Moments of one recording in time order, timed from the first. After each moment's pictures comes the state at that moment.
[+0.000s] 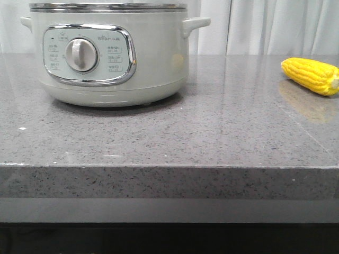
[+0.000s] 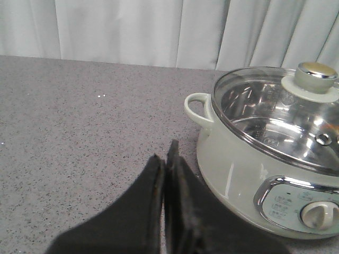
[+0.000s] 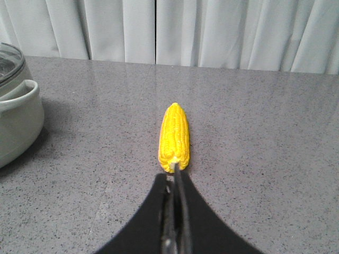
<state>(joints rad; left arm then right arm) -0.08 0.64 -0.73 -0.06 0.43 -0.01 0.02 0.41 -0.60 0.06 0.44 -0.03</state>
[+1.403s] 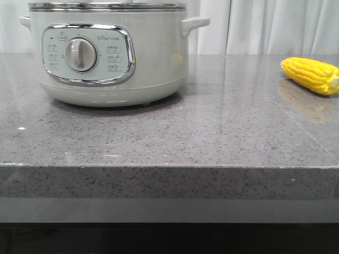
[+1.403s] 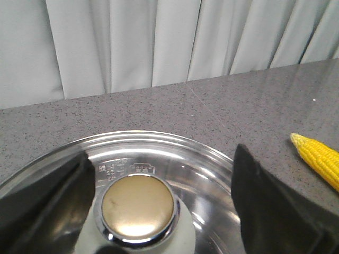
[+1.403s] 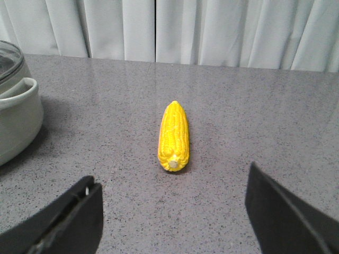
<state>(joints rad) -0.49 1.55 -1.36 -0.06 0.15 -0.01 0.02 0.41 -0.60 0.06 0.44 -0.03</state>
